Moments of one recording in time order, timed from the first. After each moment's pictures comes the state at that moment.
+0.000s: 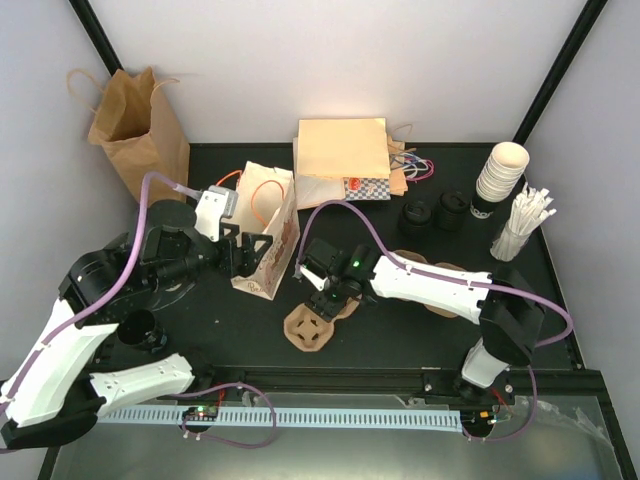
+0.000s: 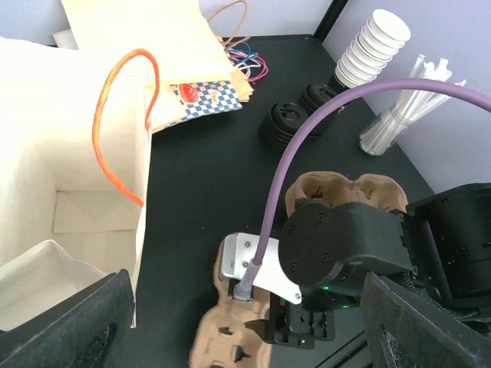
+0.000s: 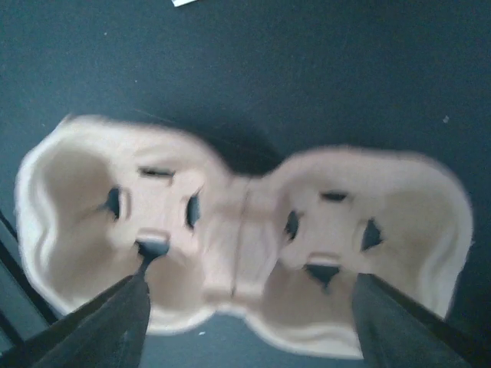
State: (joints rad) left arm -0.81 0.93 1.53 -1.14 -0.09 -0.47; right arm 1.08 1.64 1.24 -0.81 0.00 0.10
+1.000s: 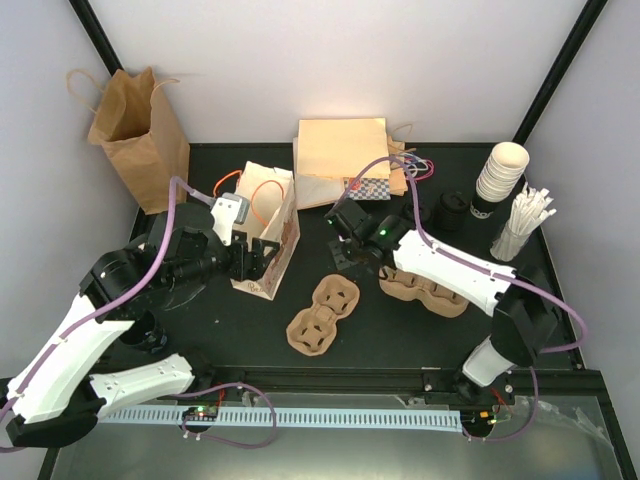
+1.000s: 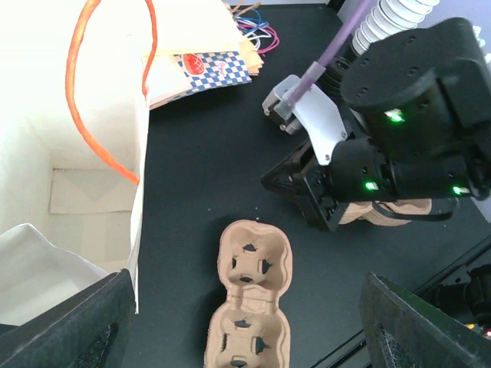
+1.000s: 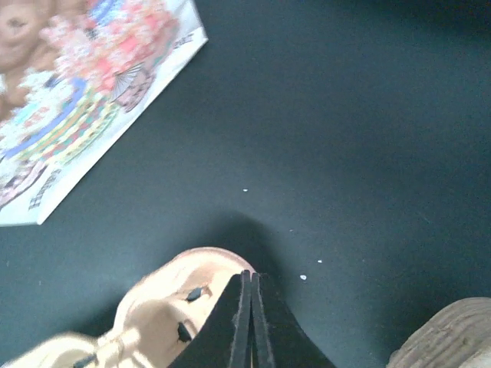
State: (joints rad) left arm -0.80 0.92 1.42 -1.10 -0.07 -0.47; right arm 0.88 1.57 1.28 -0.74 0.15 0.40
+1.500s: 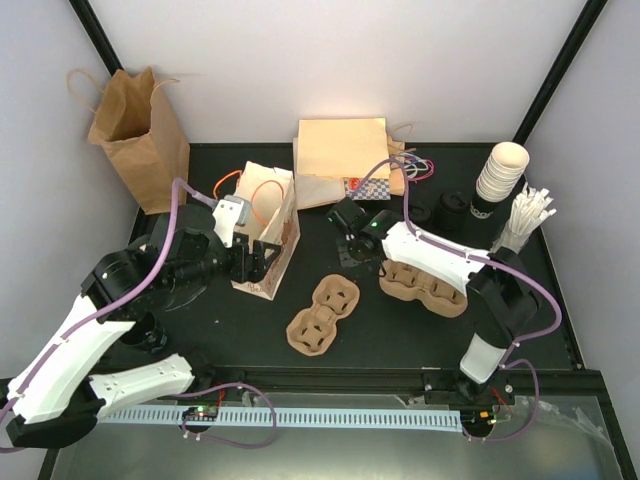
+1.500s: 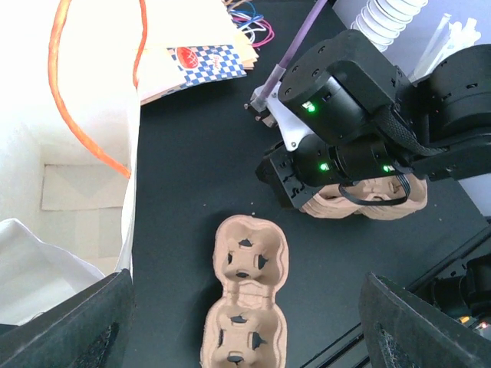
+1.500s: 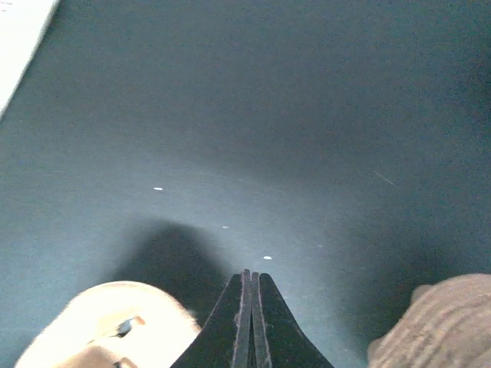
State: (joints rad) left arm -0.80 0.92 1.40 -1.09 -0.05 -0.47; right arm 0.80 1.72 1.31 -0.78 0.17 0.51
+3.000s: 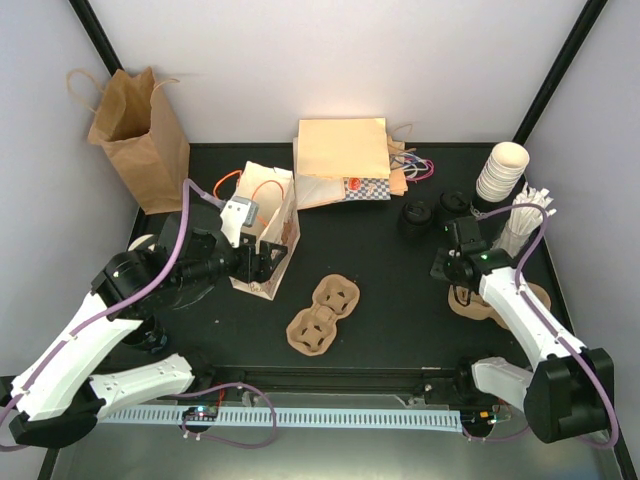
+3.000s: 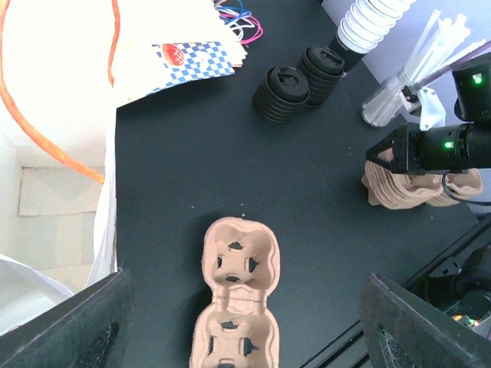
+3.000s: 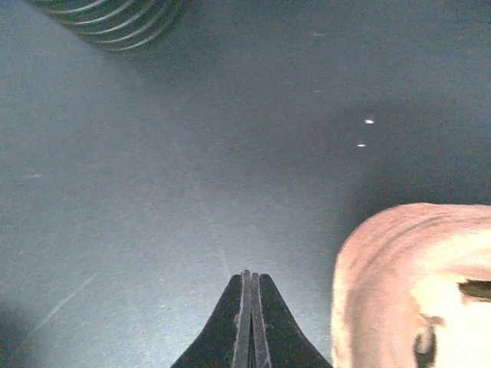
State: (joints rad) left arm -0.80 0.92 1.34 -1.02 -0.02 -0.47; right arm 0.22 1.12 0.74 -0.74 0.12 0.56
